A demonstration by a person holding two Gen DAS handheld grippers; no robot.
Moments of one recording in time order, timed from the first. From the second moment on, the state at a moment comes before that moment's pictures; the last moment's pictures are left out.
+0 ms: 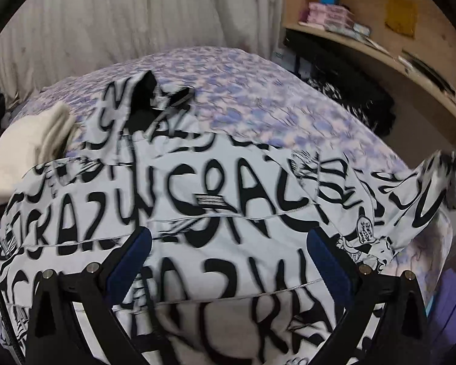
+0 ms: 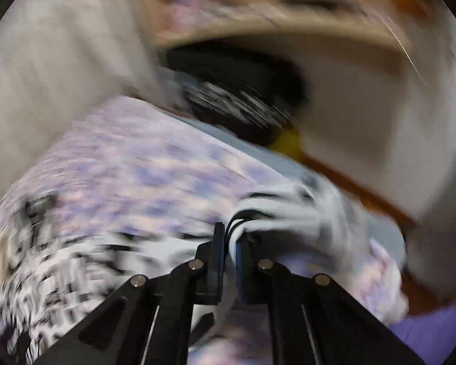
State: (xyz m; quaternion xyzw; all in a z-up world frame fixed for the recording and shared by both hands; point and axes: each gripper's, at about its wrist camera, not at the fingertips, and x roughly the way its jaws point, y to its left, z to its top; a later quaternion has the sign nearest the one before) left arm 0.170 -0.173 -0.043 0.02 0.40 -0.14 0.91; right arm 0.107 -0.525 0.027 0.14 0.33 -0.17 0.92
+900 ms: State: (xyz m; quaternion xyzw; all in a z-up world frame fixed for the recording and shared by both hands) left arm 0.212 -0.096 -0.076 -0.07 0.45 -0.17 0.87; right arm 0.063 -0.348 -0.073 0.13 0.42 0.07 0.89
